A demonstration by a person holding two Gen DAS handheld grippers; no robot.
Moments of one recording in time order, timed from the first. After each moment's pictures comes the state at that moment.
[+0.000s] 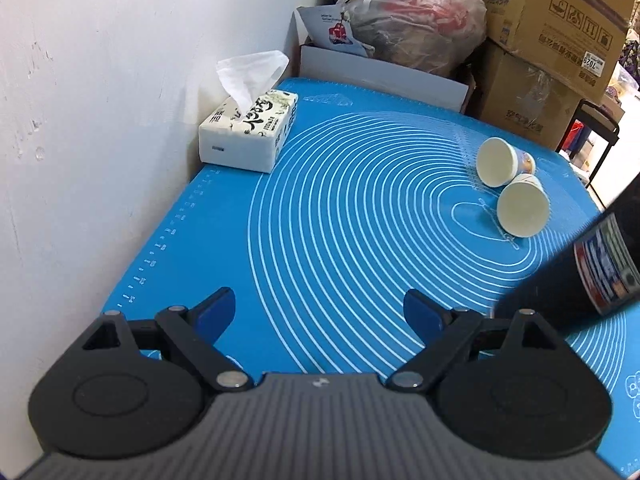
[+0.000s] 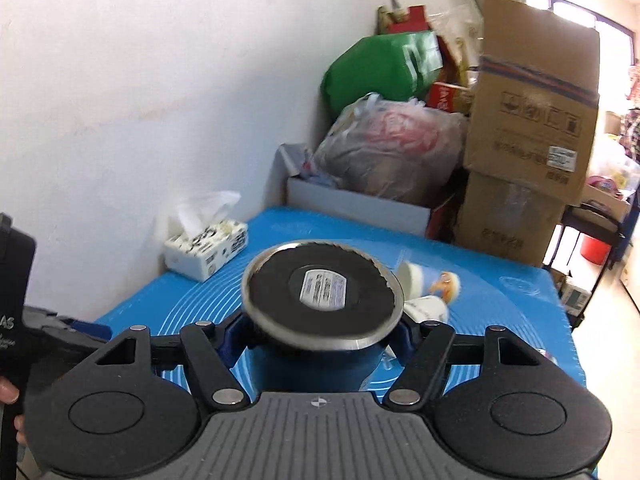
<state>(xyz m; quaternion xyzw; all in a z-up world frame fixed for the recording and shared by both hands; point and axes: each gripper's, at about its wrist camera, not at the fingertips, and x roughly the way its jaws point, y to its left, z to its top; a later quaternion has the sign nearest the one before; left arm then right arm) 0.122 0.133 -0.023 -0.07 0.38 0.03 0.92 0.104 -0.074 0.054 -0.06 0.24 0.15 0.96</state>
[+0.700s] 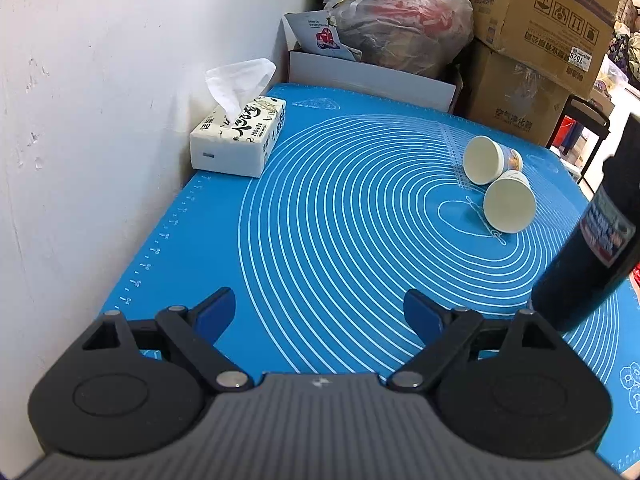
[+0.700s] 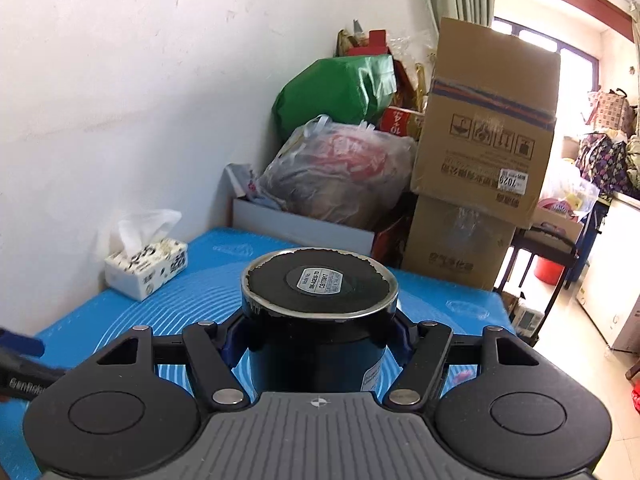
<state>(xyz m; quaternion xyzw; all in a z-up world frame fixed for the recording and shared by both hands) 0.116 0.124 -0.018 -0.06 0.38 0.02 0.92 0.121 -0.094 0.053 -0.08 0.19 0.08 0.97</state>
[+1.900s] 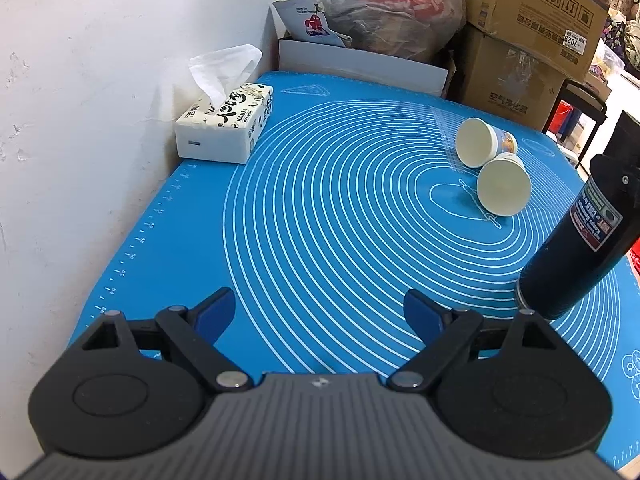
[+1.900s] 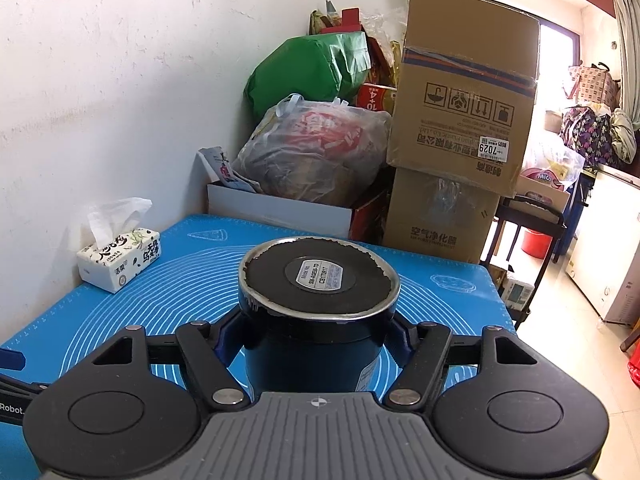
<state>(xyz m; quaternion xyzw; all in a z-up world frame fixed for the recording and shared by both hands) 0.119 0.114 -0.027 -0.05 0.39 0.01 0.92 0.137 -0.110 0.031 -0.06 0.22 0.05 0.97</state>
